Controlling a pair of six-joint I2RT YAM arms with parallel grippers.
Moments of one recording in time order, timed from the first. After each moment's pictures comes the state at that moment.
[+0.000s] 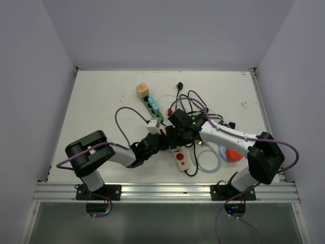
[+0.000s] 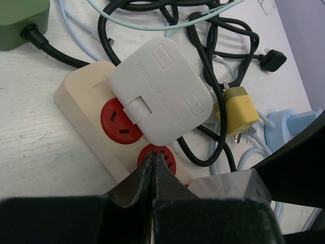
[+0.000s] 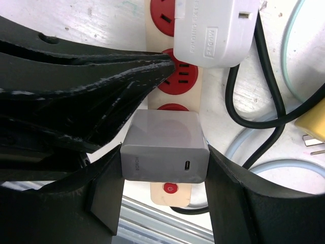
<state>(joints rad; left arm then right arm) -0.97 1.70 0.49 0.79 -0.33 -0.80 0.83 1.52 1.07 -0.67 0.02 0.50</state>
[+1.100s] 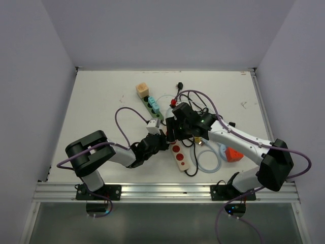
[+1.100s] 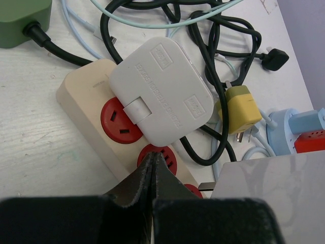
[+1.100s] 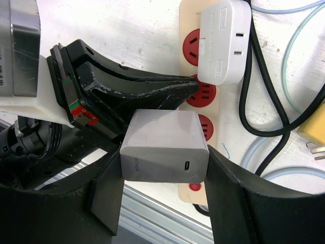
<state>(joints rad) -0.97 1.71 0.49 0.79 -0.33 -0.80 0.83 1.43 1.14 -0.67 0.04 0.56</state>
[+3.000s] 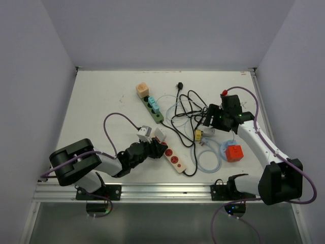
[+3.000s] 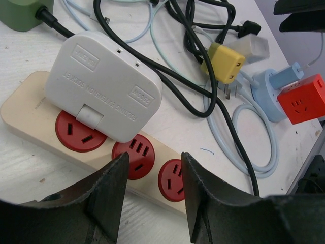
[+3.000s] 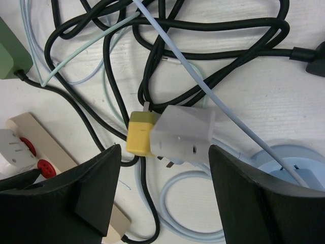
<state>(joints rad) -0.97 1.52 0.22 0.99 -0.23 -0.68 0.20 1.26 0.92 -0.60 -0.04 0.45</state>
